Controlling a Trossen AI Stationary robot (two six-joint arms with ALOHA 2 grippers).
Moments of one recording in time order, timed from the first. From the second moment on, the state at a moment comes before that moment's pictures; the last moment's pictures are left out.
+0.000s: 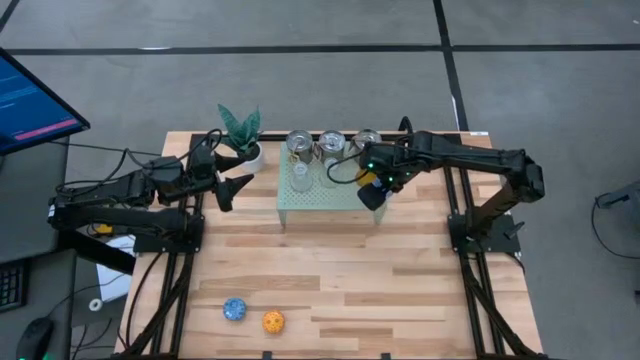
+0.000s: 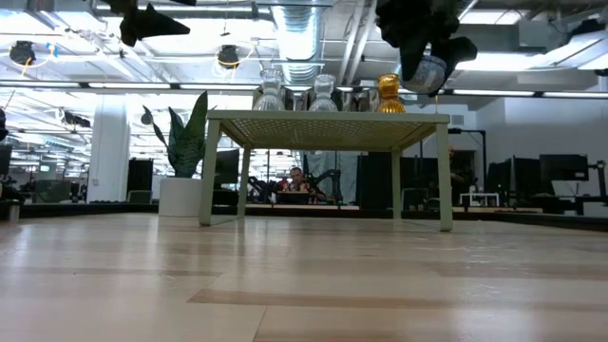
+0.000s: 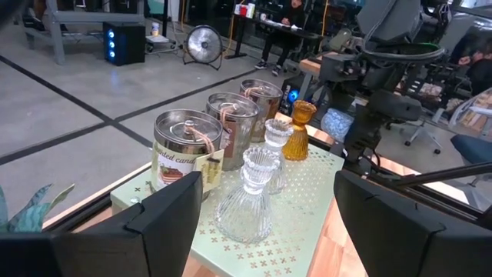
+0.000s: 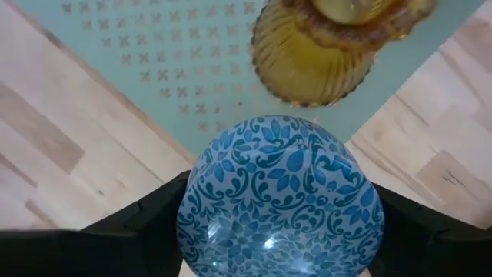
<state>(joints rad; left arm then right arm) 0.07 0.56 0.70 -0.29 -0.36 -0.25 -0.16 1.56 1.56 -1.34 0.04 0.68</state>
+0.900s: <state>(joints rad) 0.07 0.56 0.70 -0.28 -0.36 -0.25 -0.14 1.71 1.56 -1.29 0.05 0.77</state>
